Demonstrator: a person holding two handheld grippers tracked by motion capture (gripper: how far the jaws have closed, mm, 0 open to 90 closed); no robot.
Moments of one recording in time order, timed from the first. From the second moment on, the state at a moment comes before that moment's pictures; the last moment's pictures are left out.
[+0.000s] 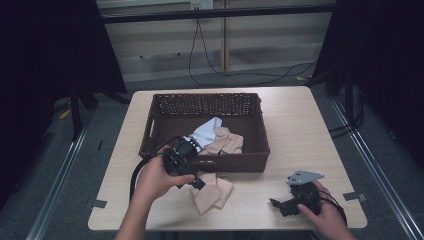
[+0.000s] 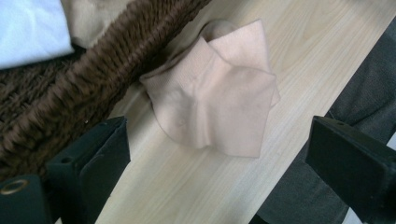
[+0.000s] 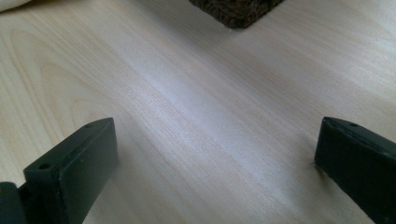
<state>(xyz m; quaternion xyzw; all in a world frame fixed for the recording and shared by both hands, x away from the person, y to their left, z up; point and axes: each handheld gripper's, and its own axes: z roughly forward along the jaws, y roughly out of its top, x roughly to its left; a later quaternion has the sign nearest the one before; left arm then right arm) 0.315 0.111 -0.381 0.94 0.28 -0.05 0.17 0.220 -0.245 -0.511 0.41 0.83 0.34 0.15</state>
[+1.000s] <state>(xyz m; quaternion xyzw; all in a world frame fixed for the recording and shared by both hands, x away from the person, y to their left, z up) 0.293 0.163 -0.462 0.94 0.25 -0.05 0.22 0.220 -0.245 -0.511 0.41 0.83 0.34 0.15</state>
